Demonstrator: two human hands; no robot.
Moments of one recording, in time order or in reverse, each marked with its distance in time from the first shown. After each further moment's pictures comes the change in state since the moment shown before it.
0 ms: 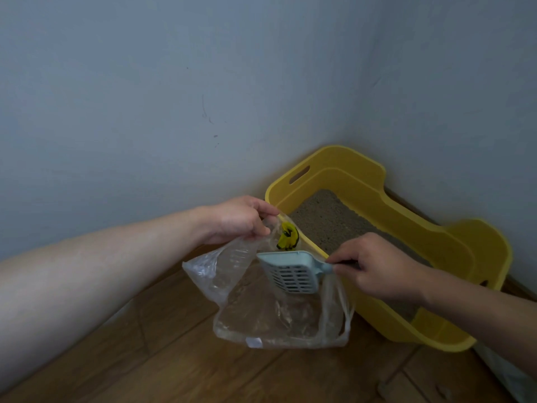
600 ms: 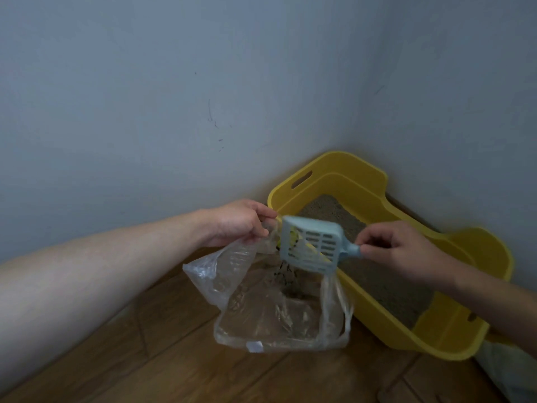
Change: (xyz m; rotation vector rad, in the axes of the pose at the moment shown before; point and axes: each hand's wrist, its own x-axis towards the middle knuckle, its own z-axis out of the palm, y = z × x) left_hand -0.001 -0.002 -0.005 -0.027 0.005 -0.021; right_hand -0.008 0.020 -0.027 0.389 0.105 0.261
